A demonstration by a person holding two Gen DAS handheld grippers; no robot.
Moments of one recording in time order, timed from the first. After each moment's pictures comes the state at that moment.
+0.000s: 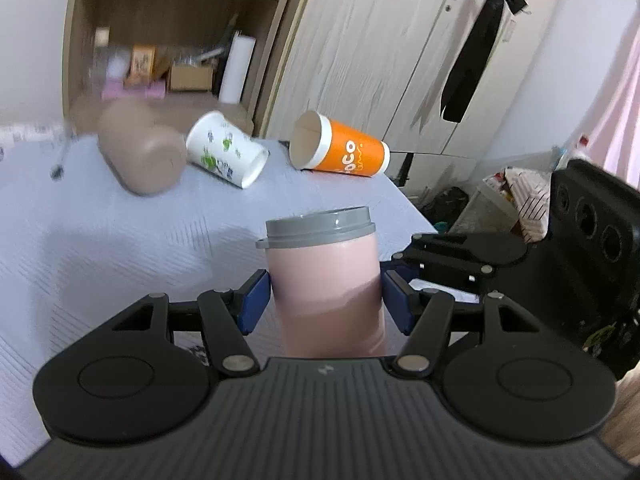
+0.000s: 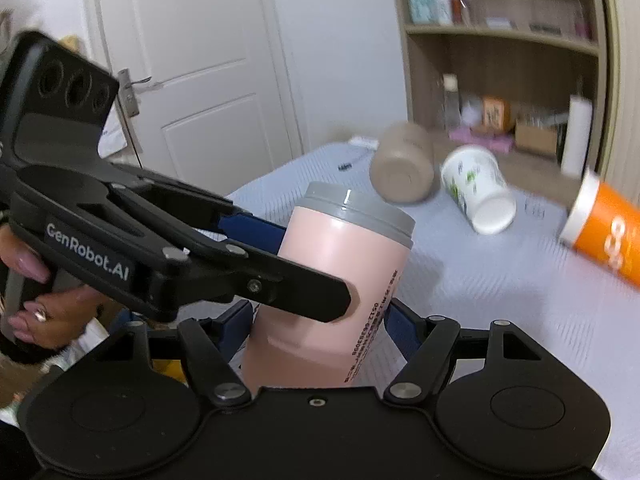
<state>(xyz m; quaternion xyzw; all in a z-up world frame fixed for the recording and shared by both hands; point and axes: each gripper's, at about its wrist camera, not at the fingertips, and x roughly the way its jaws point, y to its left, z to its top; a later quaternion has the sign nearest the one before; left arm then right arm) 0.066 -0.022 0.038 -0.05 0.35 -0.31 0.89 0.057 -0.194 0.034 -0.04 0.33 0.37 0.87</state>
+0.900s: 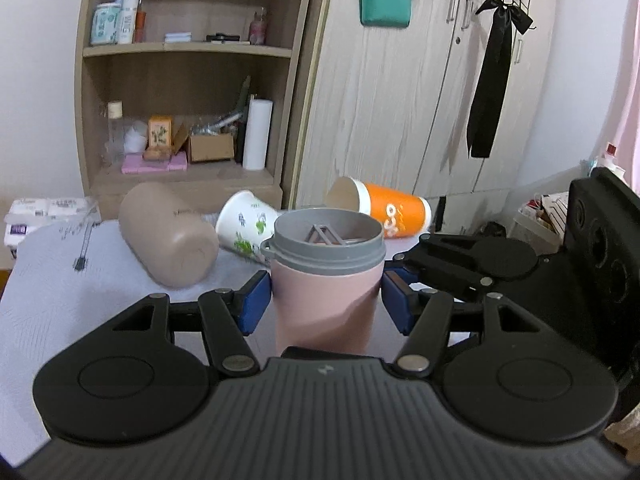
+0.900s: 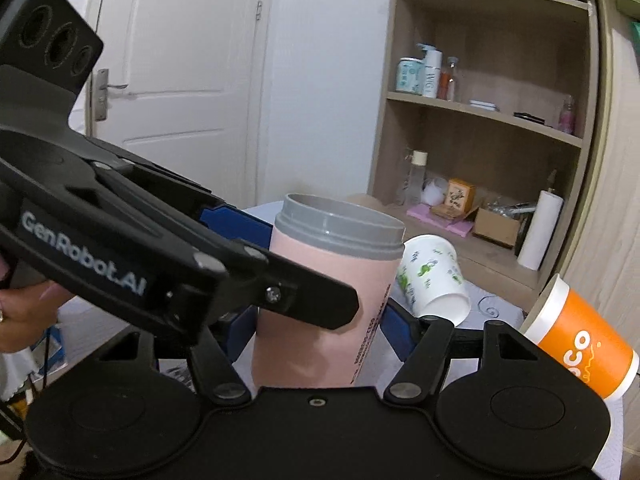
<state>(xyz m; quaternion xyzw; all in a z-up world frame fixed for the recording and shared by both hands) 0.104 -0.028 0.045 -0.01 0.25 -0.27 0.93 0.098 -0.176 0.028 -0.10 0.21 0.32 0.92</state>
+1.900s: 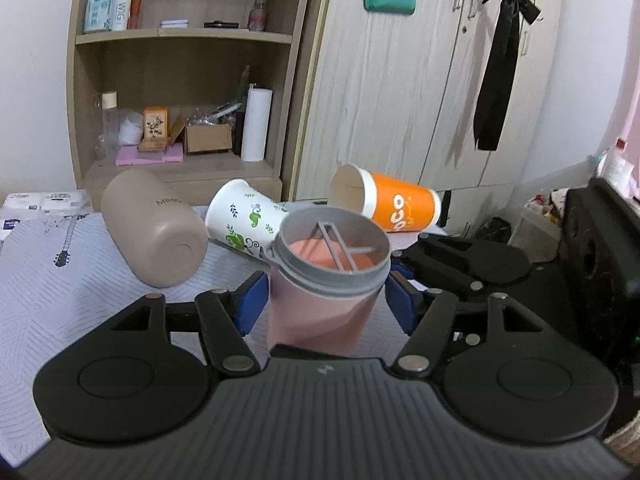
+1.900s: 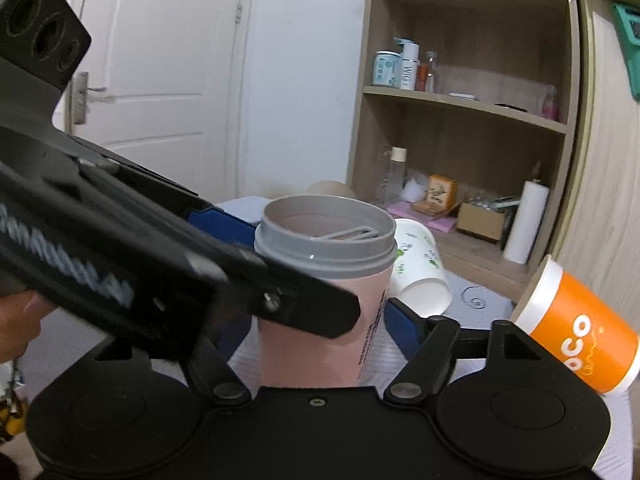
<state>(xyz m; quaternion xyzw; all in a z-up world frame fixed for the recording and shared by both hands) 0.120 -0.040 0.028 -0.01 0.26 -0.27 0.93 0.117 -0.189 0.006 -0.09 0.21 0.31 0.92</state>
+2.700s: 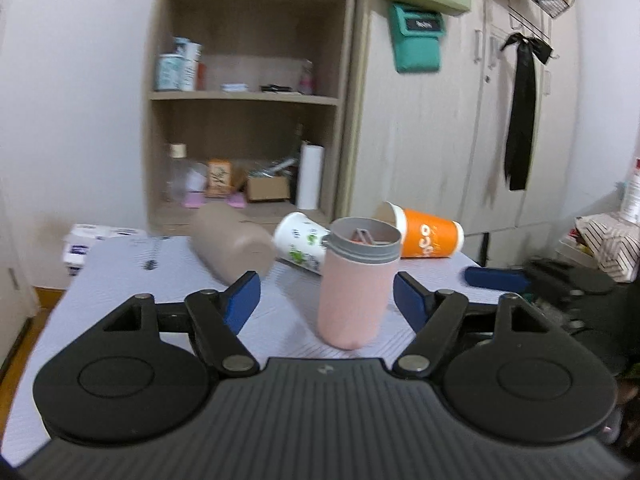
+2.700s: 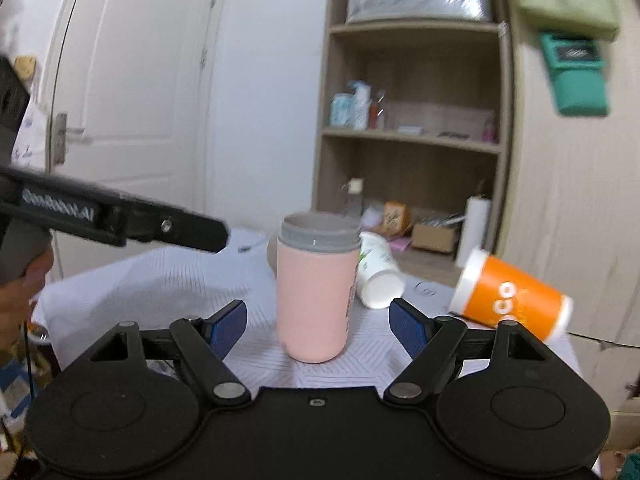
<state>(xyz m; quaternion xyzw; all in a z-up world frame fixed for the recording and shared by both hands) 0.024 -0.006 0.039 -0.01 0.17 -0.18 0.97 0.014 -0.232 0.027 -0.05 0.14 0.23 0.96</state>
